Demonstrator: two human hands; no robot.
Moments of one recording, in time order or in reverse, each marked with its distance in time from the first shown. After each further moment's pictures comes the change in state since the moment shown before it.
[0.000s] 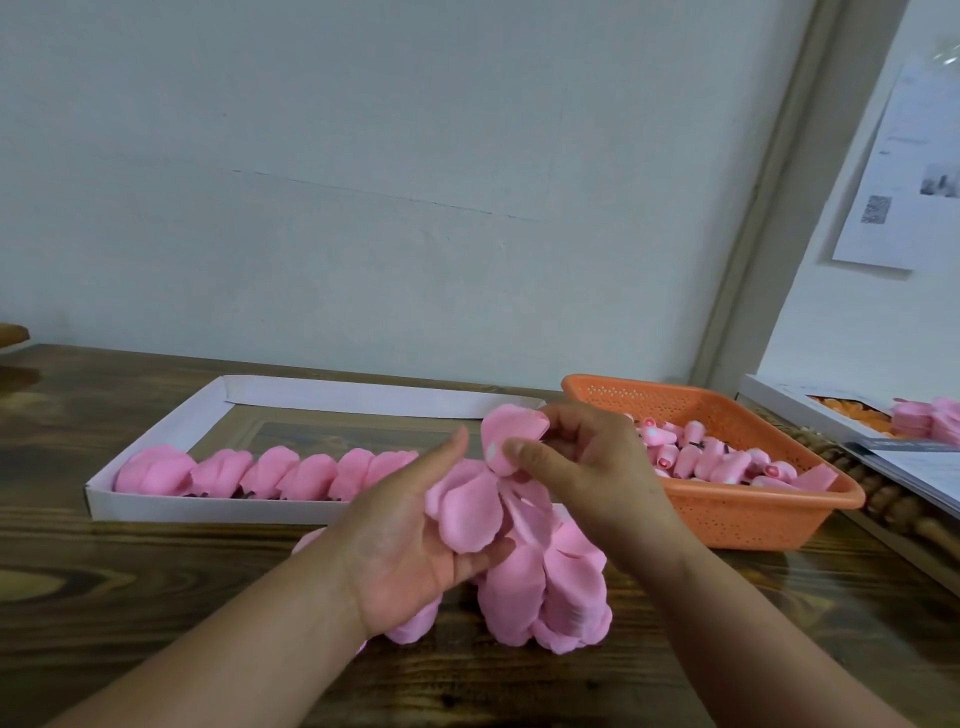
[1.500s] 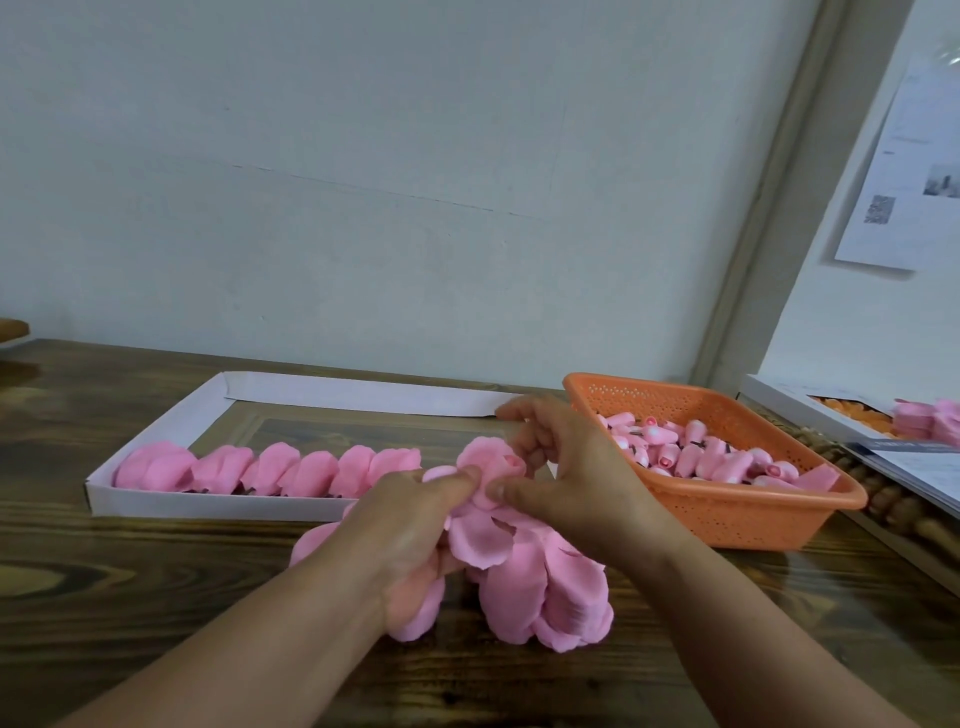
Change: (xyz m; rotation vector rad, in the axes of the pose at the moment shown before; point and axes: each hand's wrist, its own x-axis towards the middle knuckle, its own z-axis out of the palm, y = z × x) left_hand 0.002 -0.008 0.008 0.311 0.330 0.124; right_hand 0.003 -0.003 0.004 -0.277 -0.186 0.011
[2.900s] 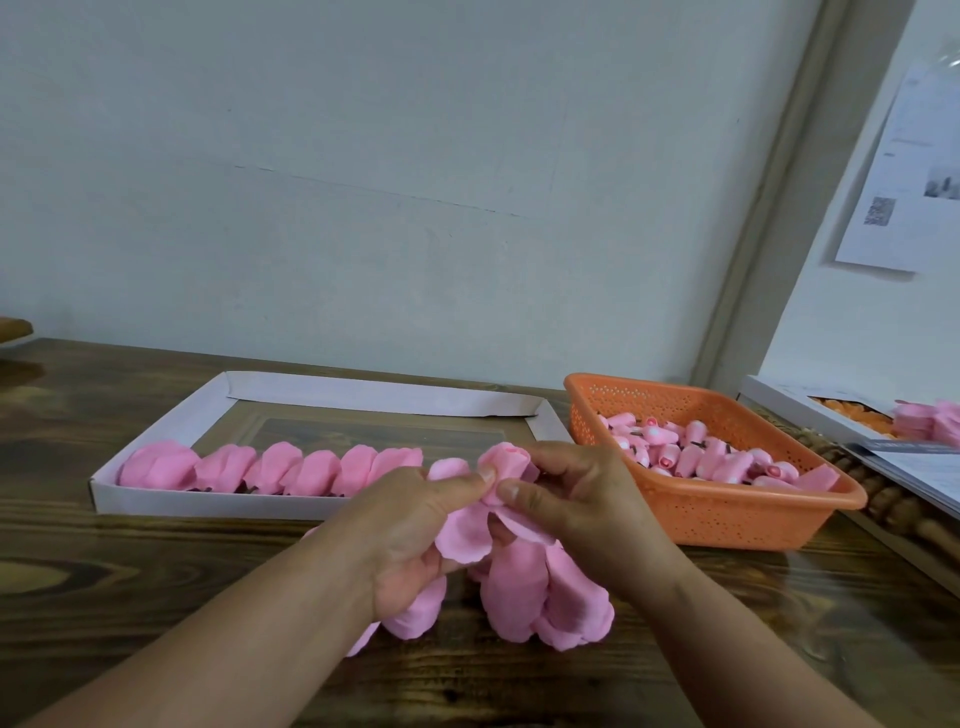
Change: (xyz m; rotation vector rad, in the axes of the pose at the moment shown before) left_hand -0.004 0.010 -0.004 -0.015 -0.099 -0.072; right_hand -0.013 0.022 0.008 0.256 0.001 -0.140
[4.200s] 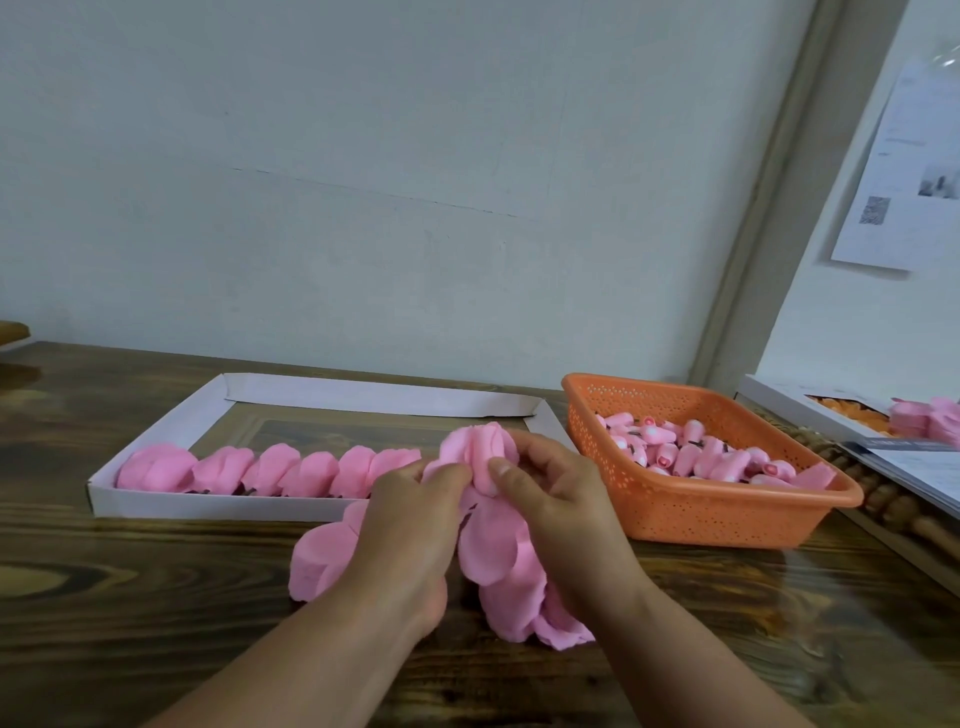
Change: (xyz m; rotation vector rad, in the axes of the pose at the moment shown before) left_hand 0.007 -0.016 0.019 0.092 0.363 0.250; right_hand -0.001 -0.006 0.027 0.155 0.226 0.183
